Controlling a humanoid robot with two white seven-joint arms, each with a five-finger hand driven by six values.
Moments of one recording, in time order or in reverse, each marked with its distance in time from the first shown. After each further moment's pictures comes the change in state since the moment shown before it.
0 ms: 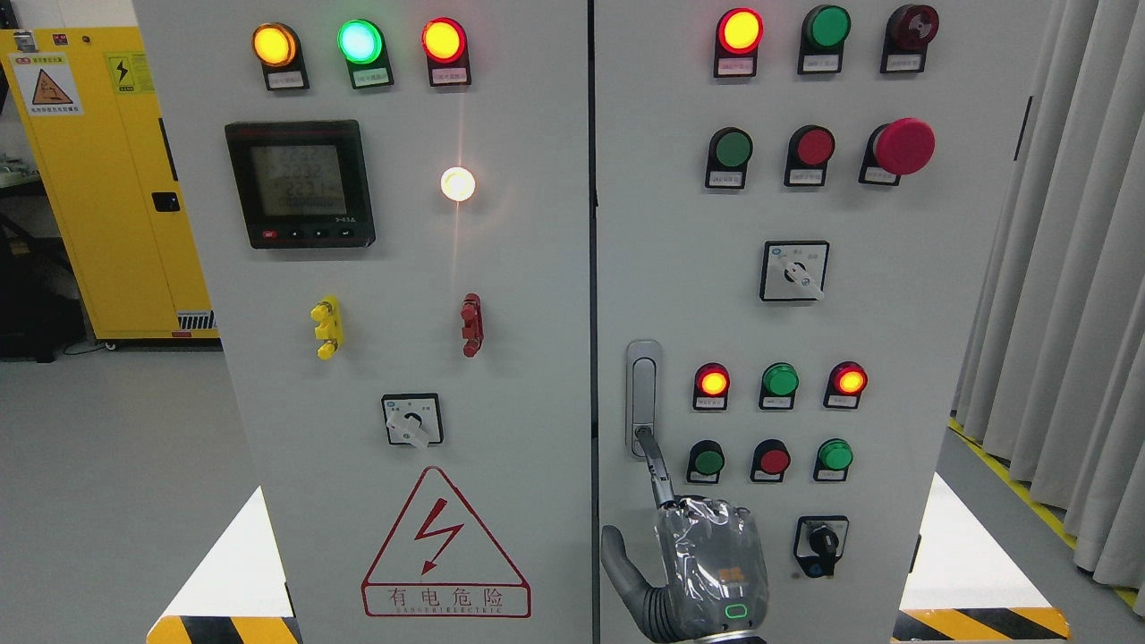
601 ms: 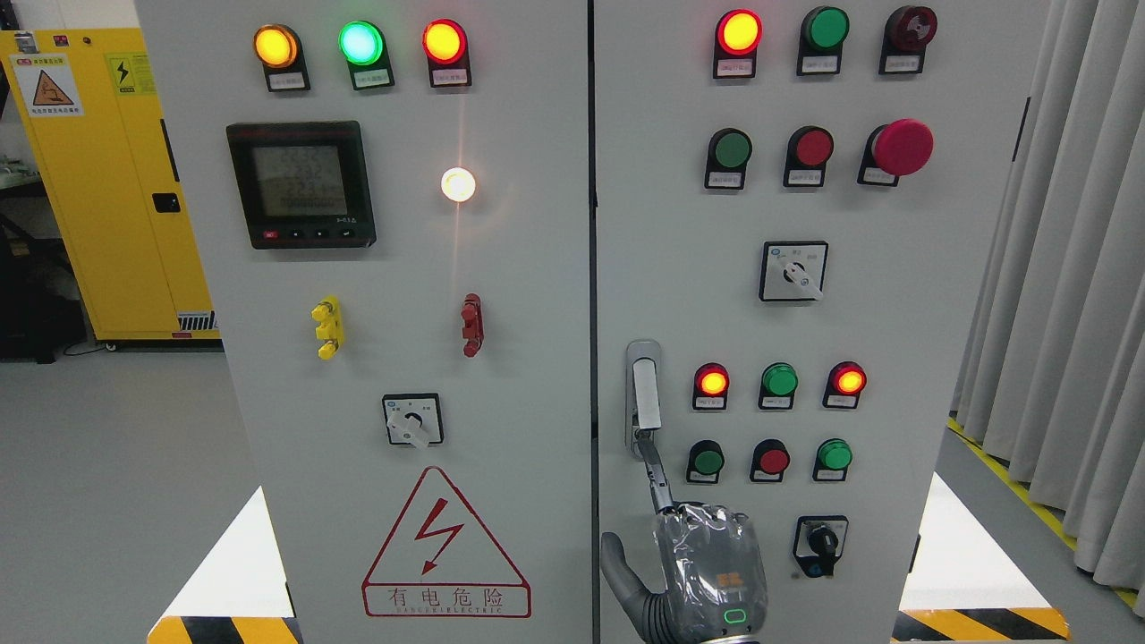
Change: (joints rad) left arm 0.000 0.000 0.000 0.000 0.000 0.000 0.000; right arm 0.011 0.000 0.001 -0.001 0.002 0.001 0.018
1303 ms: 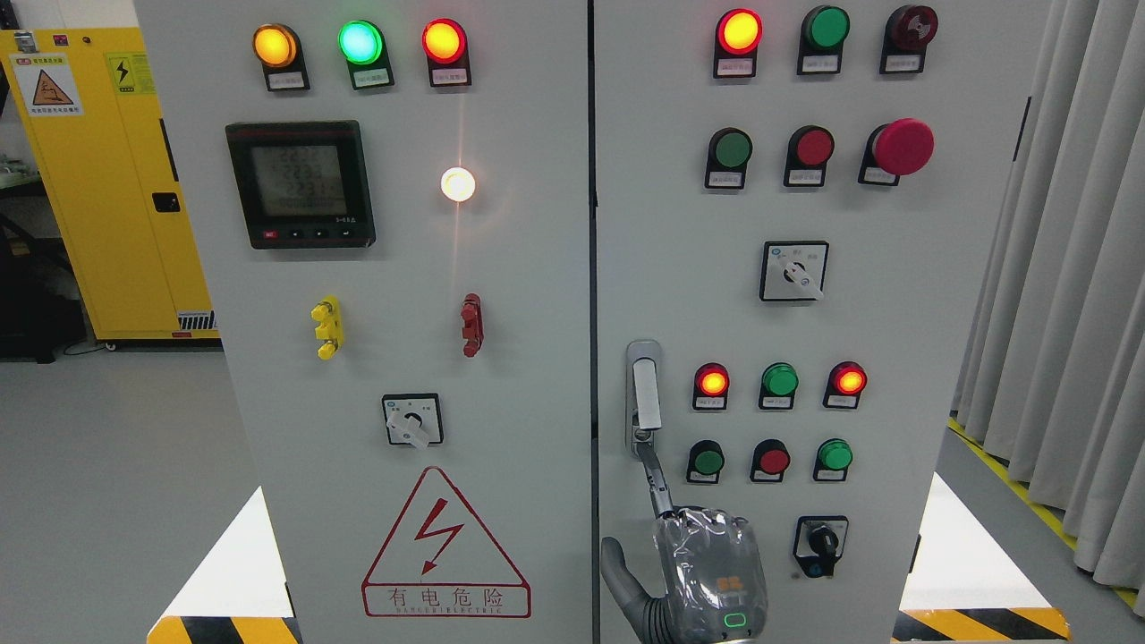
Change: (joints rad) left arm 0.000 0.000 0.000 0.000 0.000 0.000 0.000; right arm 0.005 0.000 0.000 -0.002 0.000 0.000 0.009
